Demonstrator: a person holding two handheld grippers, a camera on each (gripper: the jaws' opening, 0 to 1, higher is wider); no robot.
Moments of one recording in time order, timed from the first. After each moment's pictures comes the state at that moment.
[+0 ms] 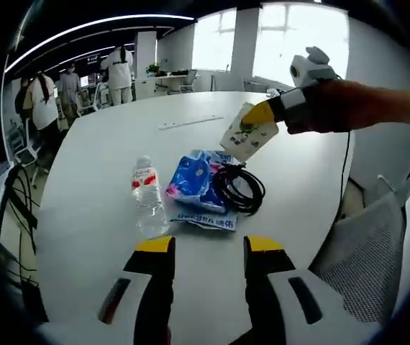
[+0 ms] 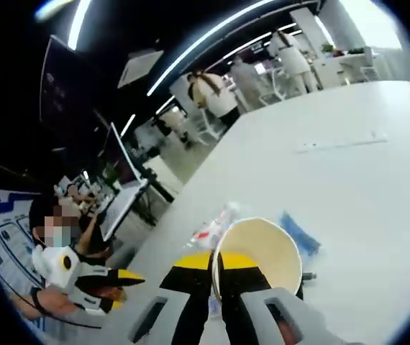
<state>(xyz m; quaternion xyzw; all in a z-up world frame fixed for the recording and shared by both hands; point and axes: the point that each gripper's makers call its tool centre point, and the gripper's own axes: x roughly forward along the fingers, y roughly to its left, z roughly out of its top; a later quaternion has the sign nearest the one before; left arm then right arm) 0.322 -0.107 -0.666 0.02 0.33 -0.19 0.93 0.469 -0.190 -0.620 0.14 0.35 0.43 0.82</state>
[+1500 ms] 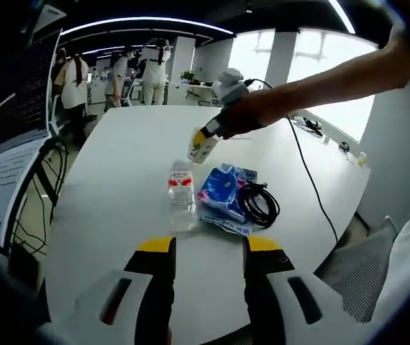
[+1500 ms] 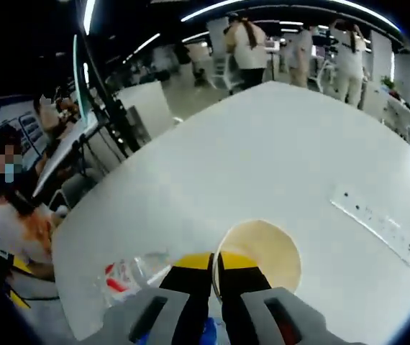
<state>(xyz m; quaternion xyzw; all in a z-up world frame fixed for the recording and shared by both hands) 0.307 -0.061 -0.643 -0.07 0.30 -0.10 0.95 0.579 -0.078 -0.698 -0.16 0.41 0.48 0.76</state>
